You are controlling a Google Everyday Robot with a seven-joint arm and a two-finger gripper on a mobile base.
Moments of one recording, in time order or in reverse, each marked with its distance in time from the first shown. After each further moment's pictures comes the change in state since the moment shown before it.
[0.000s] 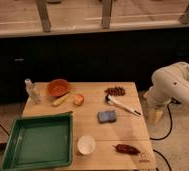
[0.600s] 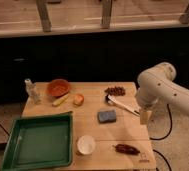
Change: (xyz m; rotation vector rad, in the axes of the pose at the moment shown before) arm -0.061 -0.007 0.023 -0.019 0.025 -0.088
